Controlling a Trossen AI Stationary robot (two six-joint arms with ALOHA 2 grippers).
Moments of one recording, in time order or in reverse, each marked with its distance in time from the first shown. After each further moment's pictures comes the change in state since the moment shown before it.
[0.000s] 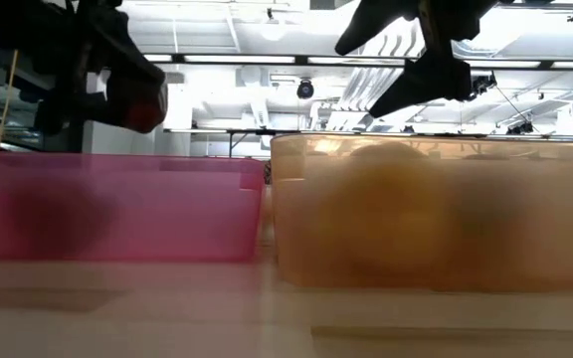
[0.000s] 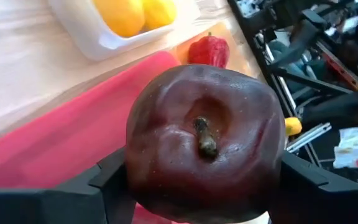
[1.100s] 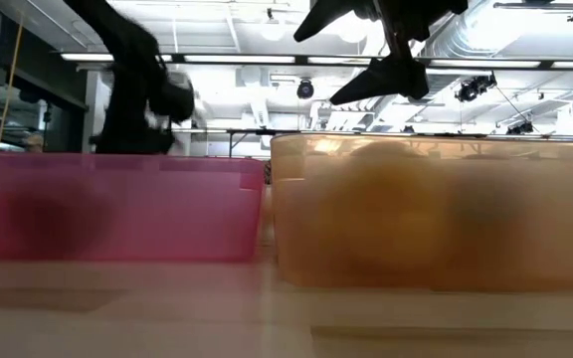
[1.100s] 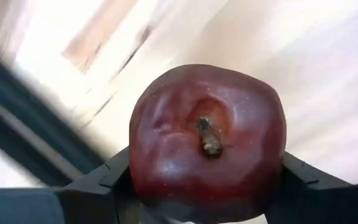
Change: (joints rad) left arm 1.074 0.643 0.489 -0.902 0.171 1.186; right arm -0.110 0.000 0.000 0.165 -0.032 -0.068
